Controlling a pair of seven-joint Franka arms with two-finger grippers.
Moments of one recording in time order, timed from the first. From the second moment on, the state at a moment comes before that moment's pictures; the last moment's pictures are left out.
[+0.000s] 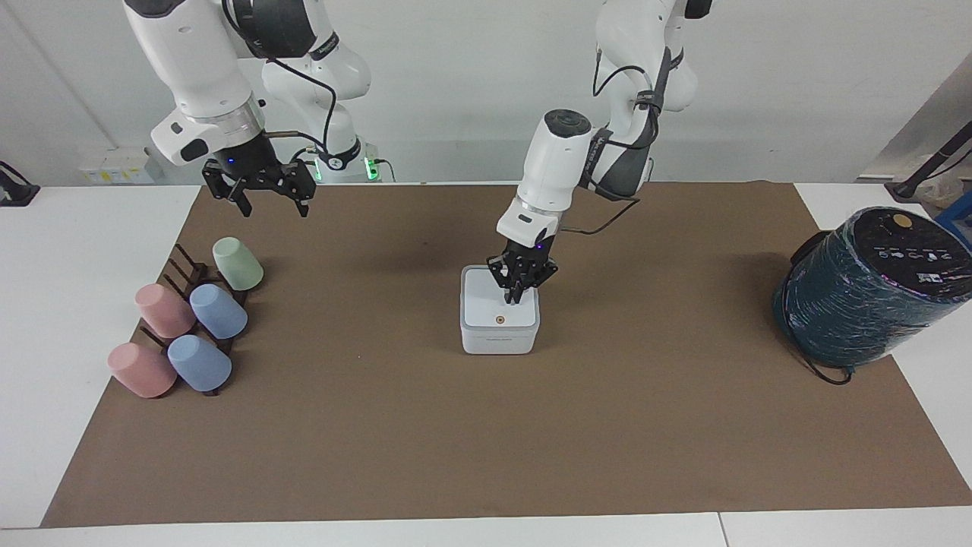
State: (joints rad) left arm -0.66 0.22 0.04 -1.85 -0.05 2.36 -0.69; right arm 0.05 -0.10 0.02 -1.77 0.02 1.68 0.13
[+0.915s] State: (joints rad) left arm -0.16 0.06 0.06 -1.67 -0.05 1.72 0.12; right arm 0.05 -0.10 0.02 -1.77 0.02 1.68 0.13
